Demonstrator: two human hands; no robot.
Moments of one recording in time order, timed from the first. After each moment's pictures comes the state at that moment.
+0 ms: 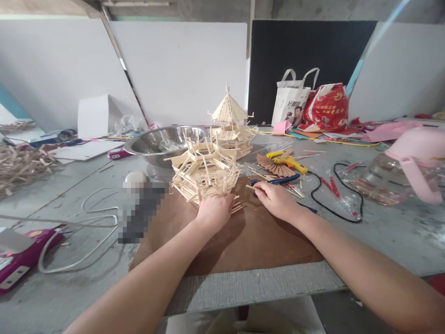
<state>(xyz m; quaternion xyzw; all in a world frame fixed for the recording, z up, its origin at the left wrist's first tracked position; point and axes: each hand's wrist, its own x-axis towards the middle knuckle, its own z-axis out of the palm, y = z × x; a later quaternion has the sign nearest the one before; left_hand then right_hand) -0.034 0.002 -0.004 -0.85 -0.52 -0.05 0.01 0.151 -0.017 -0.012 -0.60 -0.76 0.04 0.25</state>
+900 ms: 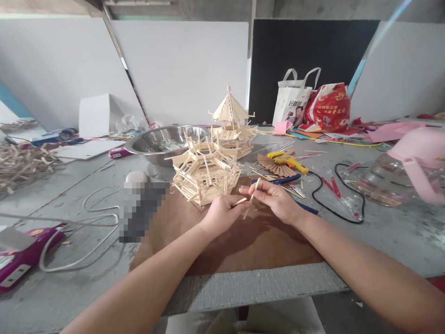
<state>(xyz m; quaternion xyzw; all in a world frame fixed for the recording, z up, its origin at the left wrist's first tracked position) -0.027 -0.005 -0.007 -0.81 -0.37 -0.30 -0.33 0.139 -0.025 -0.009 -0.32 -0.65 0.49 0.49</state>
